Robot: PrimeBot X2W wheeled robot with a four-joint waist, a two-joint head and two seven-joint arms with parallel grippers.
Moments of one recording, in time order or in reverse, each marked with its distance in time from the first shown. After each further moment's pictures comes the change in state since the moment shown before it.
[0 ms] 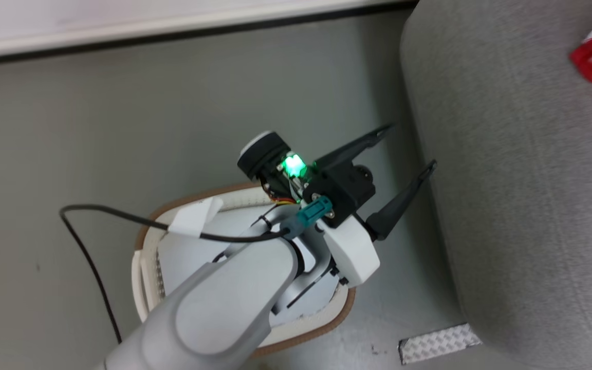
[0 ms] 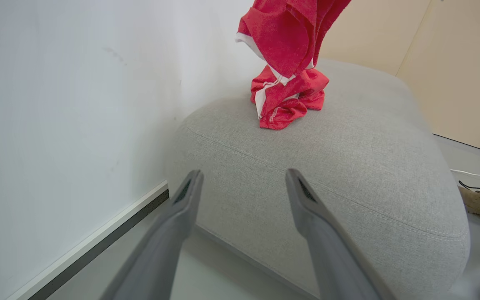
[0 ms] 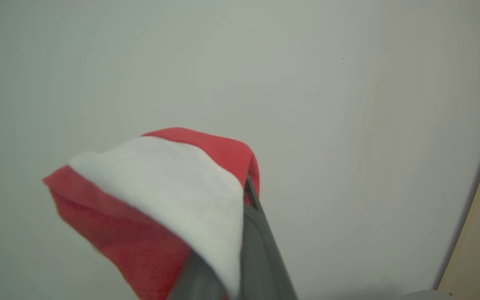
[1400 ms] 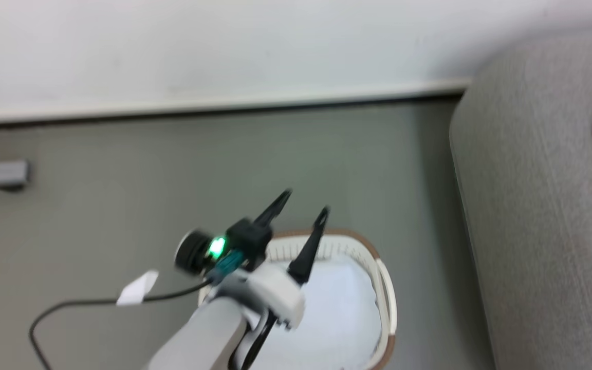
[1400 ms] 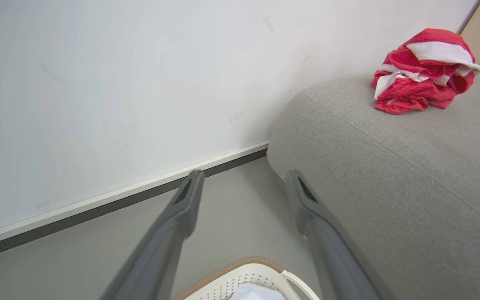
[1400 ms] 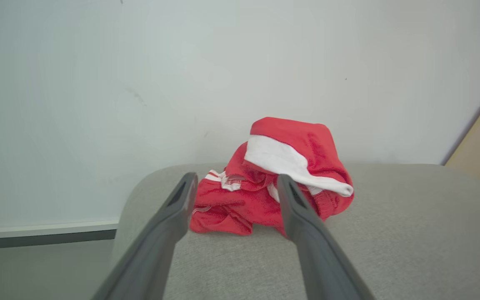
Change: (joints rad) left arm 0.237 0.029 0.084 0.212 -0.133 0.156 -0.212; right arm 0.607 0.277 -0.160 0.075 -0.275 0.000 -0.145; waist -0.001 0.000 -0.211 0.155
